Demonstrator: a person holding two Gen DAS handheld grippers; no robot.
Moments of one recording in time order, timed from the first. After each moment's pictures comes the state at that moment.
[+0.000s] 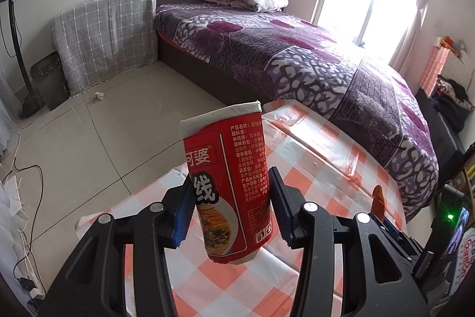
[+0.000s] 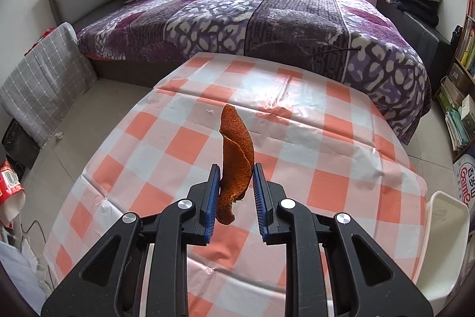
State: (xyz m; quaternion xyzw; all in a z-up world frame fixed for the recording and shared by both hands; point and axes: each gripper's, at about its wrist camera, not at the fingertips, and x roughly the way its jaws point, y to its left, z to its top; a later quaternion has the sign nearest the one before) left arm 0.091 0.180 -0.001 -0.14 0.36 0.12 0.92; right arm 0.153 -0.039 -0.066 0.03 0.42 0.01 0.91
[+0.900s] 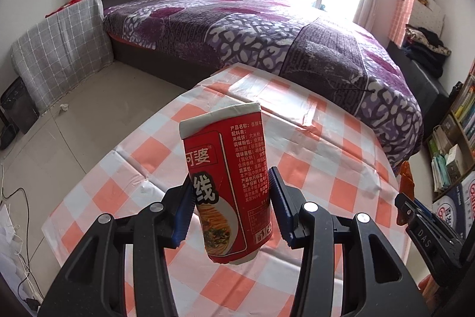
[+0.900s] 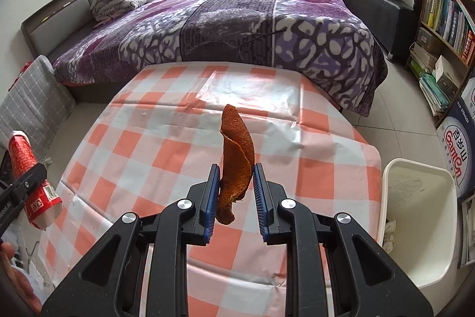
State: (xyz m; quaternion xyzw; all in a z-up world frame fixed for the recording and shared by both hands) left arm 0.102 0.066 -0.039 -0.07 0.39 0.03 0.92; right arm 0.106 -0.162 -0.069 0.09 0.41 -0.05 0.91
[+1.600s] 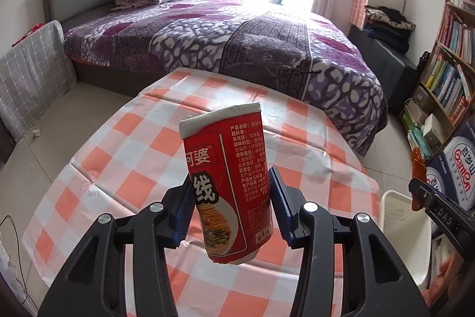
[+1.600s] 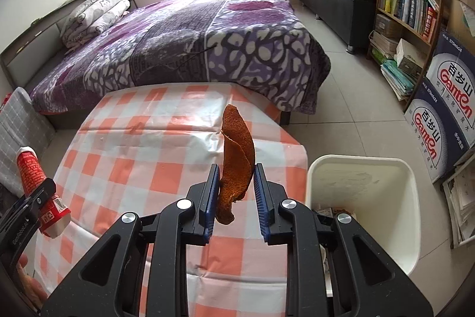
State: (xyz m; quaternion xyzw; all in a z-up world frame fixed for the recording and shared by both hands) left arm 0.089 -0.030 -0.037 -0.03 0.38 -0.05 0.92; right arm 0.061 -0.267 -0.048 0.12 0.39 -0.13 0.90
